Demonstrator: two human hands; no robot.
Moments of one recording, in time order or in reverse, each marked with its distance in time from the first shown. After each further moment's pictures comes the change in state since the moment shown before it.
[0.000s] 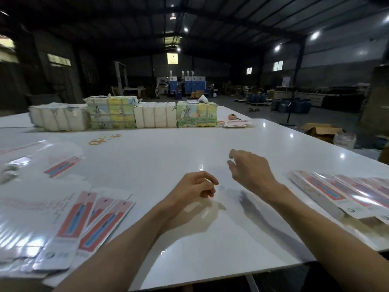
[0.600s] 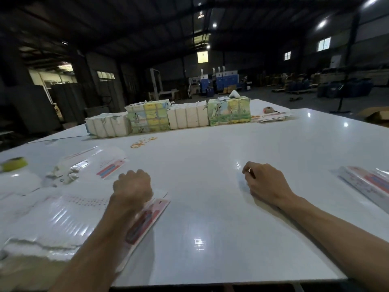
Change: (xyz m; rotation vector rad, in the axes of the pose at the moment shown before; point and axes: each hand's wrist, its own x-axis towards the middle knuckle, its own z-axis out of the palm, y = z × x) left_hand -0.085 0.052 -0.128 1.350 0.350 -0.870; right_hand -0.007 -0.019 0.059 0.388 -0.142 0.020
